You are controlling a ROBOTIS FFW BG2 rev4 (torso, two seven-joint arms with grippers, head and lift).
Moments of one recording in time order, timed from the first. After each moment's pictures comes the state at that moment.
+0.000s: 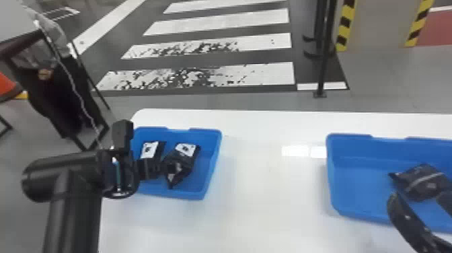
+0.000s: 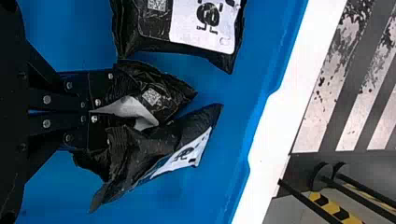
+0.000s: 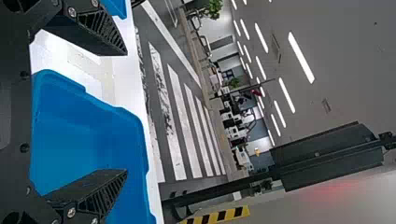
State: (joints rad) left arm -0.17 0.21 0.32 -1.67 0.05 1.31 -0.45; right arm 0.73 -0.05 -0.11 -2.22 -0.39 0.11 0.38
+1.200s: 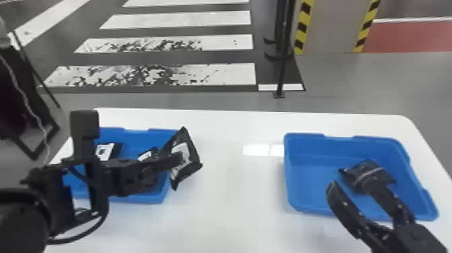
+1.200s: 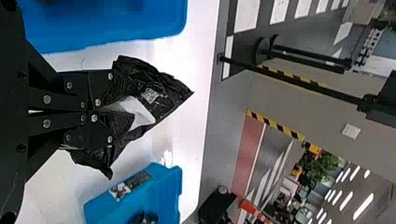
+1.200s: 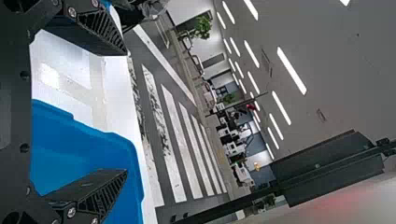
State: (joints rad) left arm 0.16 0.17 0.26 -2.32 0.35 1.25 -0.54; right arm 0.70 -0.07 -0.08 -2.22 -0.46 0.14 0.43
